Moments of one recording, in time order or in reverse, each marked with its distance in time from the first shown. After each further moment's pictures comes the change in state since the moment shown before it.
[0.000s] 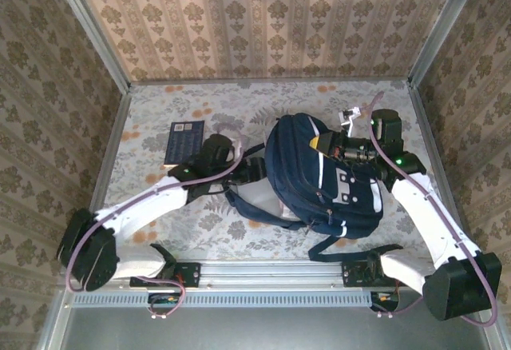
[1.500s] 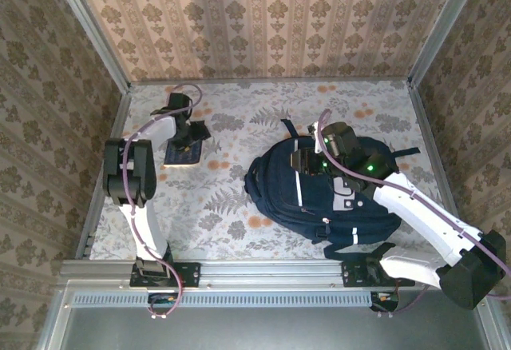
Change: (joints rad) left arm 0.570 0.723 0.571 -0.419 -0.263 0.248; right arm 0.425 0.057 0.063 -0.164 0.698 -0.255
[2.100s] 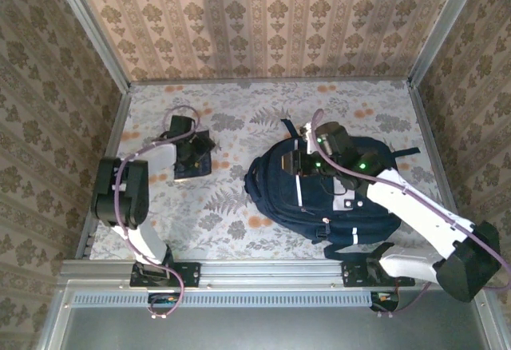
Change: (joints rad) left arm -0.077 -0.261 -0.438 0.333 0.058 -0.348; right arm 0.042 0.069 0.001 0.055 -0.094 0.051
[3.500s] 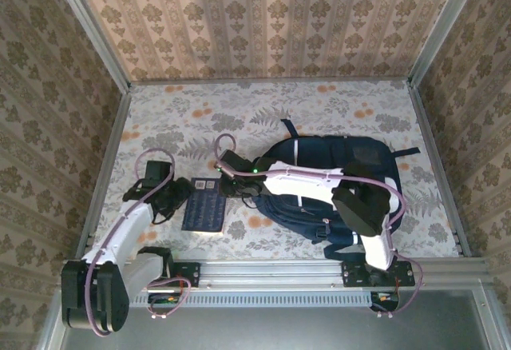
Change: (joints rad) left arm 0.087 -0.705 -0.437 -0.337 -0.087 0.022; right arm 0.390 0.776 0.473 -0.020 0.255 0.449
